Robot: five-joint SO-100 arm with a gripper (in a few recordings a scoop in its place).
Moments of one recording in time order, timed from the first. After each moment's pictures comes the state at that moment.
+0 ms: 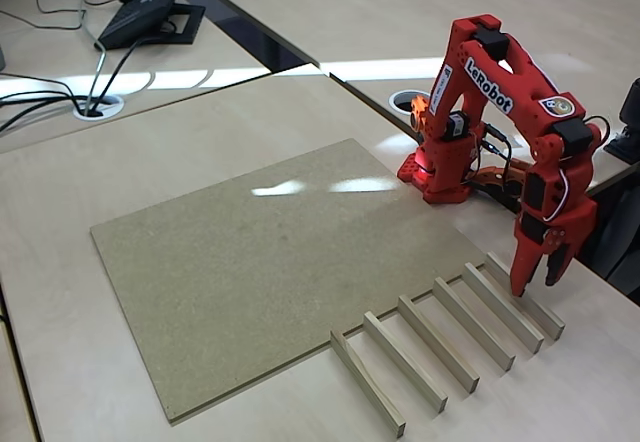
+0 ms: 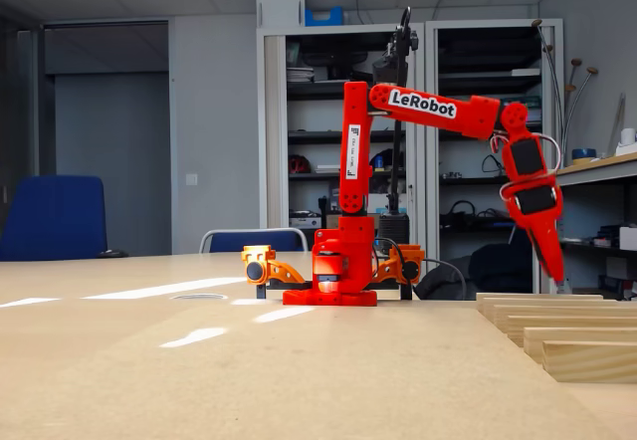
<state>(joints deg) -84.1 88.4 103.7 65.0 87.8</state>
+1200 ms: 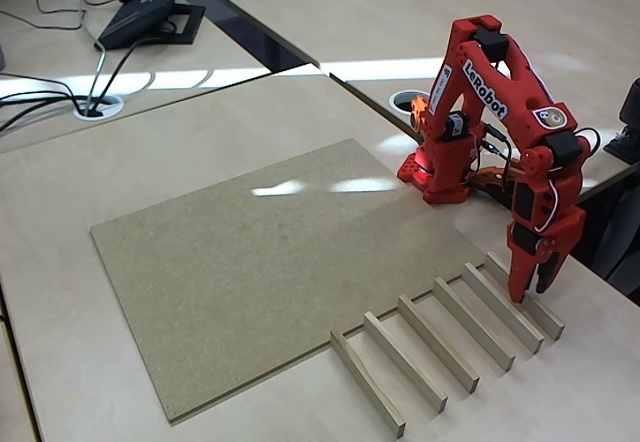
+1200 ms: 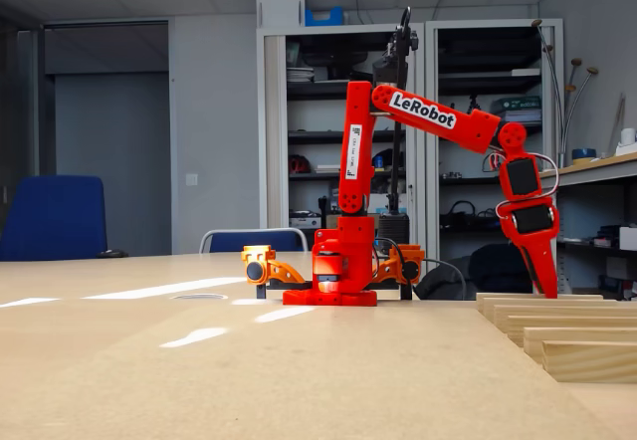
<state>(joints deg) -83.0 86.7 109.0 58.6 83.5</state>
